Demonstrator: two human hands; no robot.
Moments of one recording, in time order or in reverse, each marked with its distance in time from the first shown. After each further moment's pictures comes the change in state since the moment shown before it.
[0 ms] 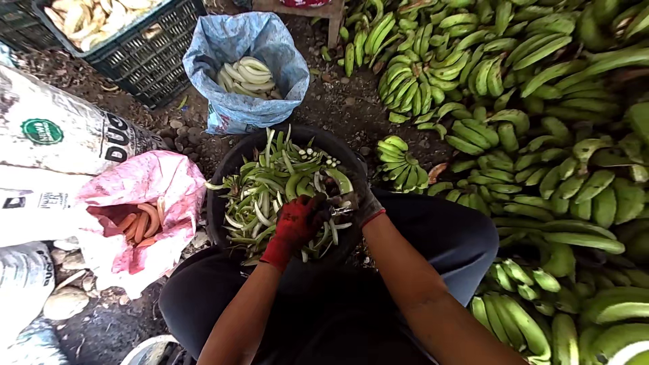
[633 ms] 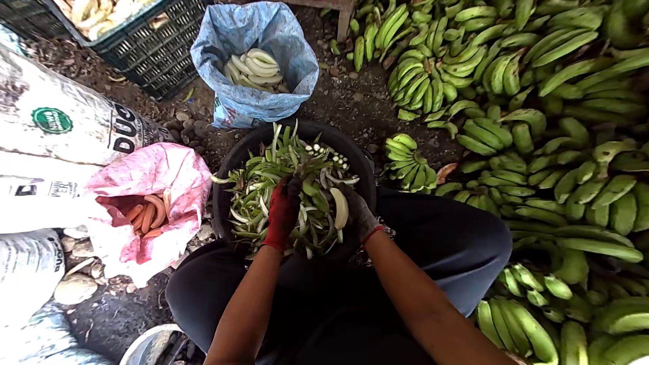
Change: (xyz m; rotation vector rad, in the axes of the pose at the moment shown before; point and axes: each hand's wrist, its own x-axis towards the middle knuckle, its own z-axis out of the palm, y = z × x) left_hand 0.002 -0.027 -0.009 -0.418 0.284 -0.523; right_hand 0.004 0.052 -0.010 -0.212 0.371 0.118
